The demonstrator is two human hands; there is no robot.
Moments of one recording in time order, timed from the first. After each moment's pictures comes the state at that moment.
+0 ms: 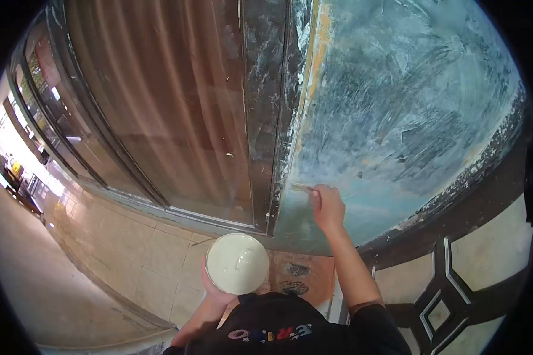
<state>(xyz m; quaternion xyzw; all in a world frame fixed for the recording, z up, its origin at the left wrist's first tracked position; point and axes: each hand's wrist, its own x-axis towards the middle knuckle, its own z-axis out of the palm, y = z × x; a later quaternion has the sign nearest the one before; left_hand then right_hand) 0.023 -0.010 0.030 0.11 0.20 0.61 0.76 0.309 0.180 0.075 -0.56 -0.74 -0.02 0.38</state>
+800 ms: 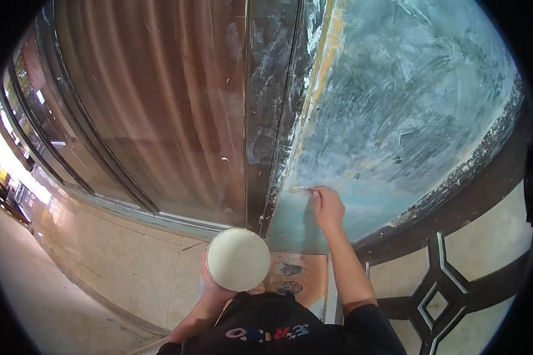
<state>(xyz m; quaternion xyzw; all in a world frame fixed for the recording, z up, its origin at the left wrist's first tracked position) 0.007 0.024 0.032 0.05 0.10 0.57 0.81 0.311 0.191 0.064 -0.60 -0.73 -0.04 0.33</state>
